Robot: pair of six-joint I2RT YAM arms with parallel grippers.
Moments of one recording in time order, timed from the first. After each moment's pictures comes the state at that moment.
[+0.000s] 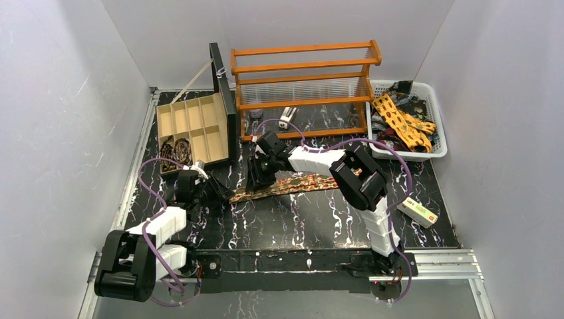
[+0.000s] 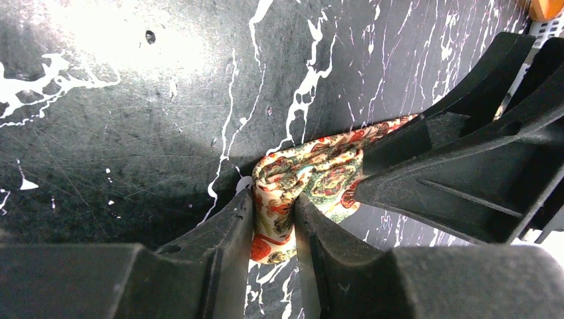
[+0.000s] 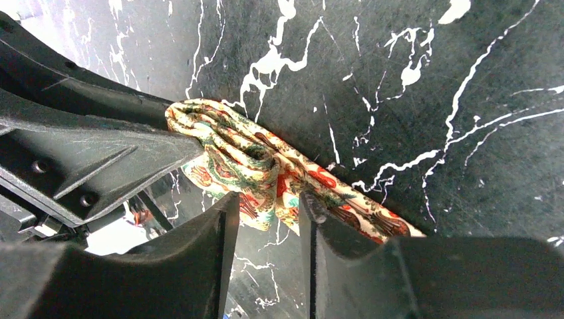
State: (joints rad) left arm -0.13 1.11 0.24 0.12 0.36 -0.73; right arm 0.87 2.11 1.44 -0.28 -0.49 0.64
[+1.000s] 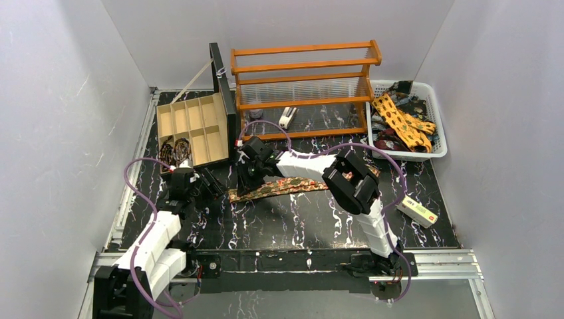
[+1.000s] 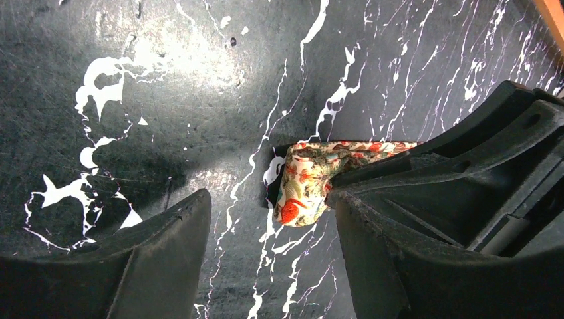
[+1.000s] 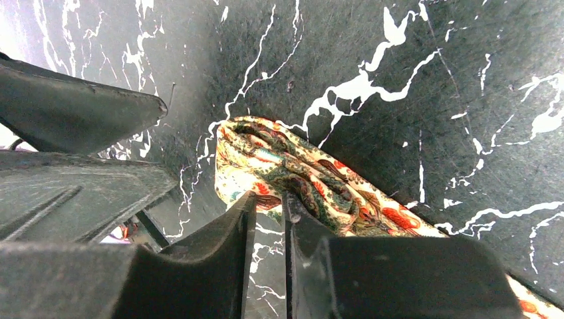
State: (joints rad) left arm -0.13 0.87 0.36 -0.29 0.15 -0.74; right arm 0.98 2.15 1.55 -0.32 -0.38 0.60
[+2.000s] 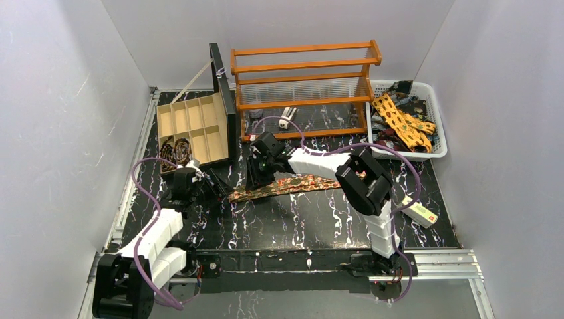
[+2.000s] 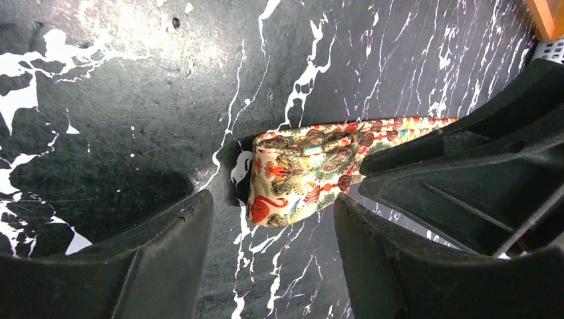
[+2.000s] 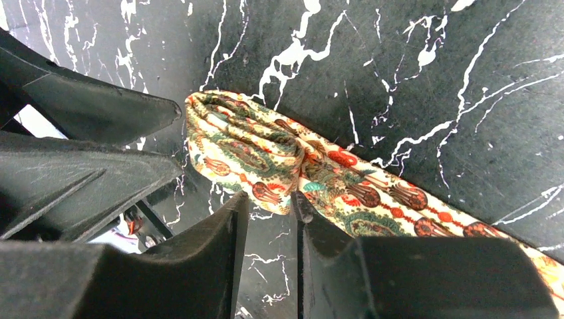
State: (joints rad) left arm -0.13 0.95 0.33 -0.17 0.29 -0.74; right arm 0.91 2.03 1.44 -0.33 -0.36 0.63
